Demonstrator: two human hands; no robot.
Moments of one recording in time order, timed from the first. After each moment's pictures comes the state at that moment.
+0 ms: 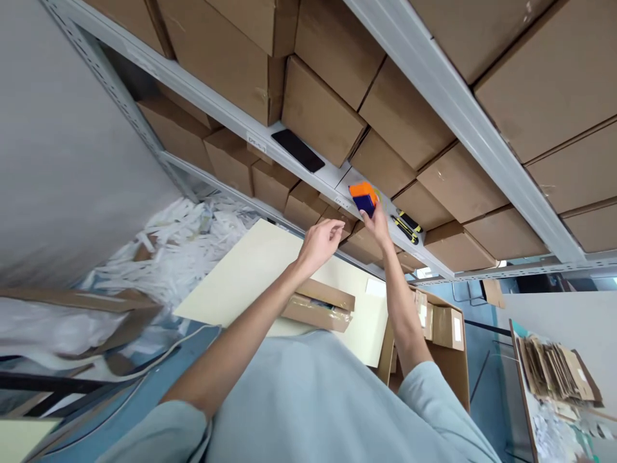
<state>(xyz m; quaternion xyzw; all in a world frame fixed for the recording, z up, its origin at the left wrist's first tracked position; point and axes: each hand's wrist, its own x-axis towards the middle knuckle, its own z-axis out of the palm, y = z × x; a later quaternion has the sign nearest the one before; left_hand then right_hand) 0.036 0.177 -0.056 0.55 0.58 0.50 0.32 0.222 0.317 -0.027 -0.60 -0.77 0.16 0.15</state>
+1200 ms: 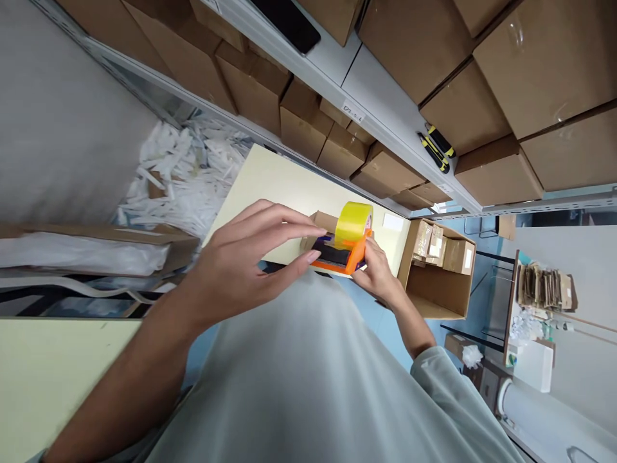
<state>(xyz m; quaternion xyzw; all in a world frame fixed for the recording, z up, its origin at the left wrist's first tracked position) -0.062 0.000 0.012 0.73 0.44 0.48 0.21 0.240 0.019 -0.044 -0.38 -0.85 0.29 0.23</state>
